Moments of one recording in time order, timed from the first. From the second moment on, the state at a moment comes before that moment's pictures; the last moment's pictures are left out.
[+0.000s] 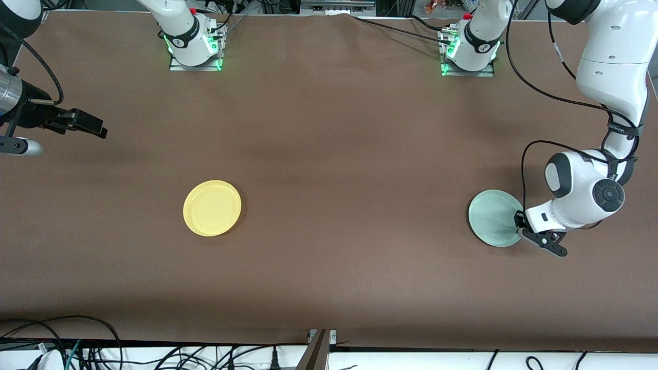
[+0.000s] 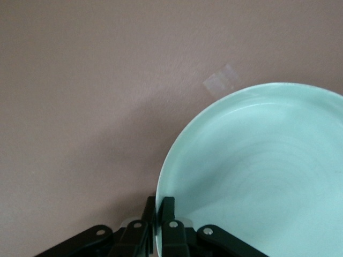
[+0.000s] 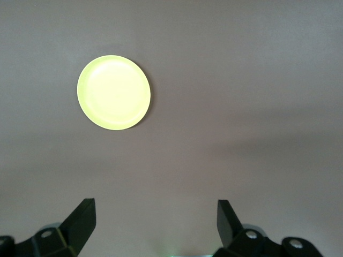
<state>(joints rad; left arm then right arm) 0.18 0.70 -0.07 -1.72 0.05 2.47 0.67 0.01 0.07 -0.02 -1.58 0.04 1.55 0.11</state>
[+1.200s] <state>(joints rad) -0.55 0.66 -0.07 -1.41 0.82 1.71 -0.13 0.02 0.47 0.00 -1.61 0.08 1.86 0.05</state>
